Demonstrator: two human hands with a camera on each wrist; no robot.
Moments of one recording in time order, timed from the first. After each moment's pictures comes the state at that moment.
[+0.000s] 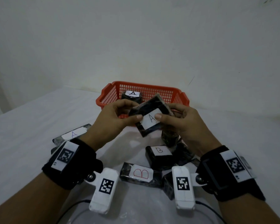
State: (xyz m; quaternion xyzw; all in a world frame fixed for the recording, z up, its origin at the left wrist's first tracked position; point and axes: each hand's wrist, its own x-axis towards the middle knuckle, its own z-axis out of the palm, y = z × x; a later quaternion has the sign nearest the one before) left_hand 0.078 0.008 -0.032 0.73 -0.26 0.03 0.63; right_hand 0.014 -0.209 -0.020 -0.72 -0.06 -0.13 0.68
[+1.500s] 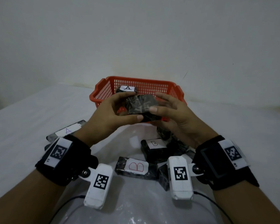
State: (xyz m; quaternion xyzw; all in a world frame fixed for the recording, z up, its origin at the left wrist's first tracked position) left_hand 0.066 0.006 -0.028 0.71 -0.30 -0.01 0.64; right_hand 0.012 -0.205 -0.014 -0.67 -0.06 -0.04 0.74
